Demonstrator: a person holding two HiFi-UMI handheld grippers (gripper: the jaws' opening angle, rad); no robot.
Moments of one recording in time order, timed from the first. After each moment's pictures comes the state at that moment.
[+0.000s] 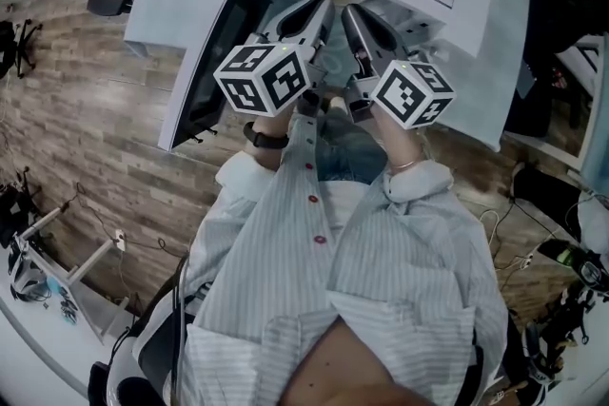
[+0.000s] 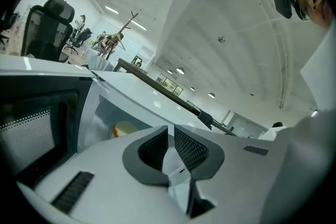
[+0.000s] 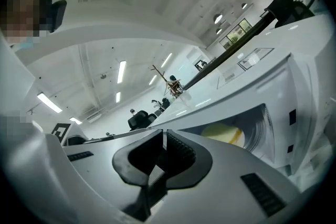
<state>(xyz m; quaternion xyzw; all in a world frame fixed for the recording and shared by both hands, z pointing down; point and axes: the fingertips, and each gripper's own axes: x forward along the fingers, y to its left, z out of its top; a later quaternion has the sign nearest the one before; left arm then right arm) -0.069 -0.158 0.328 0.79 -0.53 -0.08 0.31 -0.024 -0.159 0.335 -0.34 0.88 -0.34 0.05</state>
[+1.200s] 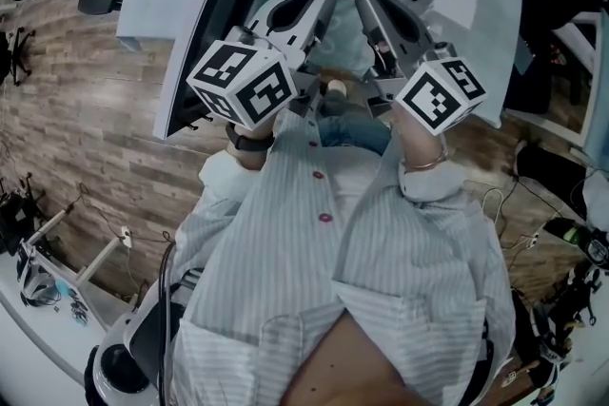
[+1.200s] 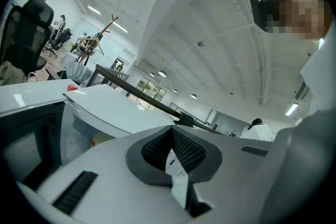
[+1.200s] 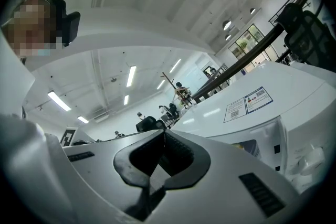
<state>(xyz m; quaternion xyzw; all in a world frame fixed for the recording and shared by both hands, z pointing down) -0.043 -0.127 0.266 0.84 -0.46 -0.10 0.26 0.007 -0.137 0.271 -0.31 0.90 -0.29 0.07</state>
